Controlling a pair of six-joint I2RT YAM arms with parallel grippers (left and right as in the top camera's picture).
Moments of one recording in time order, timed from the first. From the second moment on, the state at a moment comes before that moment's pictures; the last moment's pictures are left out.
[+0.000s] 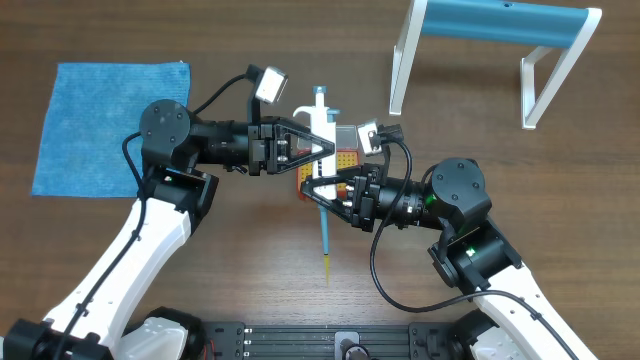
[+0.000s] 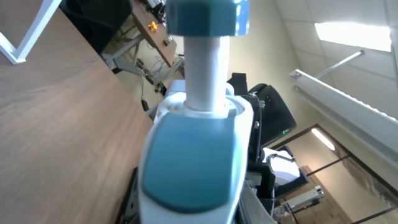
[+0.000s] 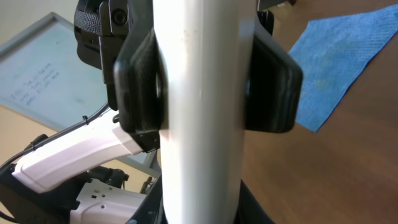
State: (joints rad) left arm -0.28 1.31 0.82 0.71 1.33 -1.24; right arm 0.51 0.99 0.67 0.27 -0.87 0.92
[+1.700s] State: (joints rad) left arm 0.41 2.16 2.40 -1.60 0.09 -0.02; right arm -0.01 1.01 0.78 -0.55 0.21 0.44
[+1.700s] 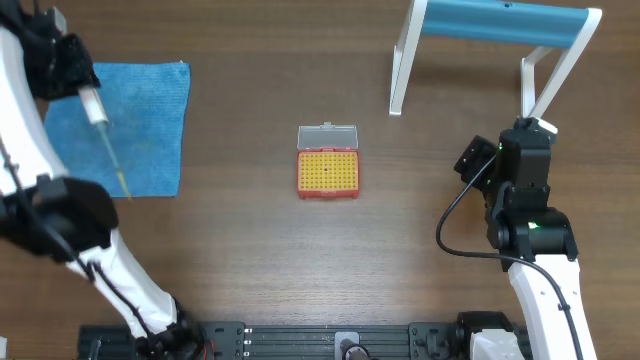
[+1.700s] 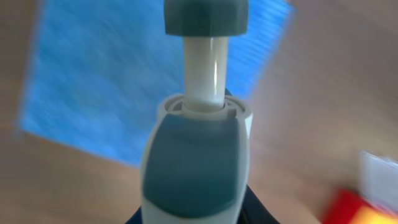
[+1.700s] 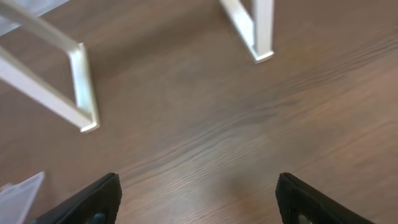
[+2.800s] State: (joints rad) left arm 0.39 2.53 2.42 -1.29 -0.06 0.39; right arm 0.04 1.01 0.78 -0.25 0.10 0.45
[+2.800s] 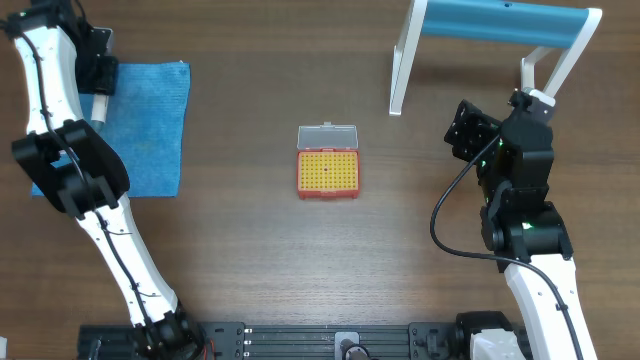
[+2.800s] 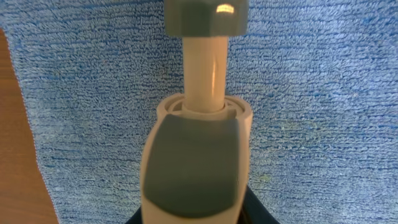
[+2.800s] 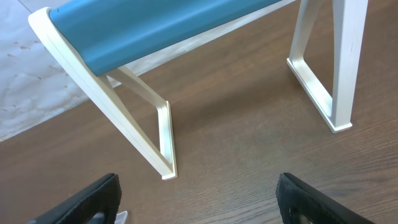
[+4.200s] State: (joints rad) left arm 0.42 2.58 2.42 -1.30 0.00 0.33; right arm 0.04 1.01 0.78 -0.25 0.10 0.46
